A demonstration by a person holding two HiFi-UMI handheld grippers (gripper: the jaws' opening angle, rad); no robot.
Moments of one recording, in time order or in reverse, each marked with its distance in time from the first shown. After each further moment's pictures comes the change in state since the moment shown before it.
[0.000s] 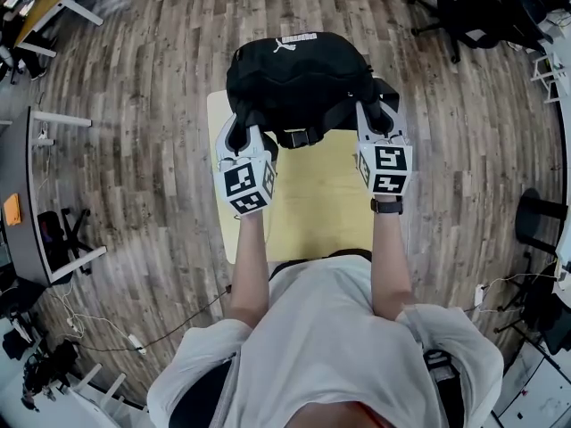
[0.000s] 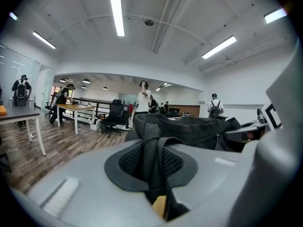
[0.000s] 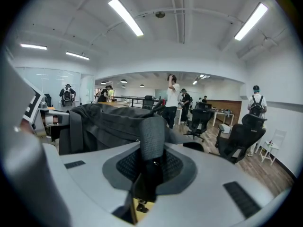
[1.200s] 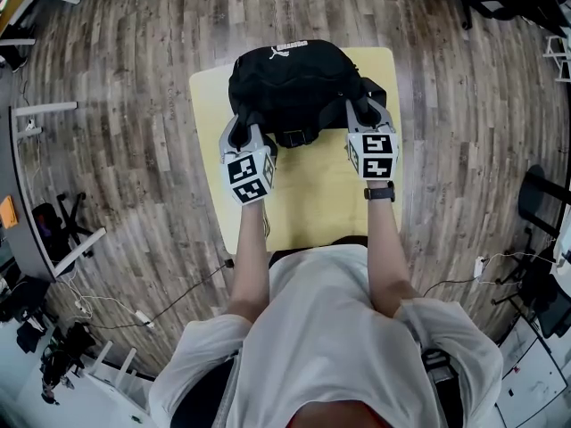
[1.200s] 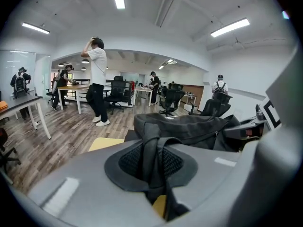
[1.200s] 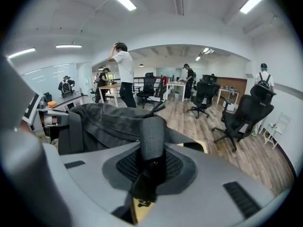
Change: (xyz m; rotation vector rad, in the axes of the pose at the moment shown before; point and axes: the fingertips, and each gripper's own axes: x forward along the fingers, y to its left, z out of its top) left arm 0.042 0.017 -0.146 -0.023 0.287 0.022; right arm 0.069 0.015 -0.139 0.069 0.266 0.067
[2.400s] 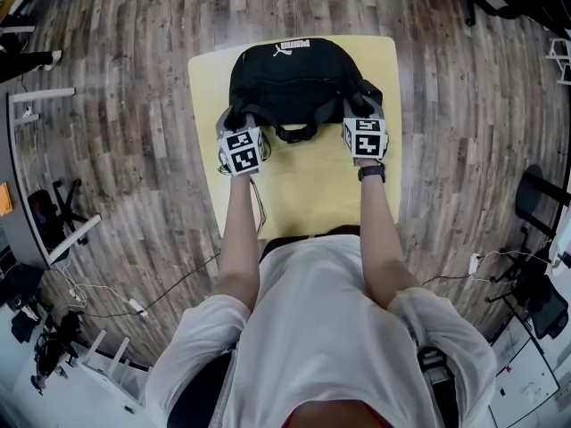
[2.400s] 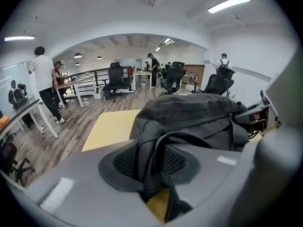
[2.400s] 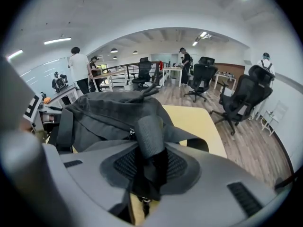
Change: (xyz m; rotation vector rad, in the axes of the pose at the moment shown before) left arm 0.038 0.044 -0.101 0.114 0.207 0.039; right arm 0.045 -0.008 -0.099 0.064 0.156 -0.021
